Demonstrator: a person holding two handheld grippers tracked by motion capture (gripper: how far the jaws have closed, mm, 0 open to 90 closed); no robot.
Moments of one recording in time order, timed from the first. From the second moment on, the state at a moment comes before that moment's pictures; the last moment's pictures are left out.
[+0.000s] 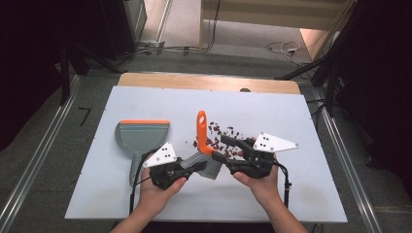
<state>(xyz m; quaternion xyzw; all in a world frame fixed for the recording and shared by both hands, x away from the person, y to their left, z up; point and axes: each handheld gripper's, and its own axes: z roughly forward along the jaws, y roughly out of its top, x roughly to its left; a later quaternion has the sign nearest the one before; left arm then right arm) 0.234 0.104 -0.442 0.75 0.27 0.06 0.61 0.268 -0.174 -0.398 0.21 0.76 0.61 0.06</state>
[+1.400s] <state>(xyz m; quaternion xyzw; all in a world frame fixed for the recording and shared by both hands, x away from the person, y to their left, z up) 0.235 0.112 -0.437 0.77 0.12 -0.05 0.62 0.274 -0.164 -0.411 0.08 0.80 0.57 -0.13</state>
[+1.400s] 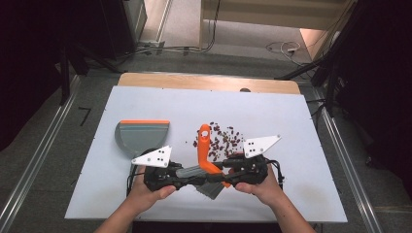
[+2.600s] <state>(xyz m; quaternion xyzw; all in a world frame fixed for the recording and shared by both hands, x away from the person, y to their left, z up) 0.233 0.106 -0.443 0.79 0.15 -0.03 0.60 0.273 -0.162 -0.411 0.10 0.79 0.59 -0.14</state>
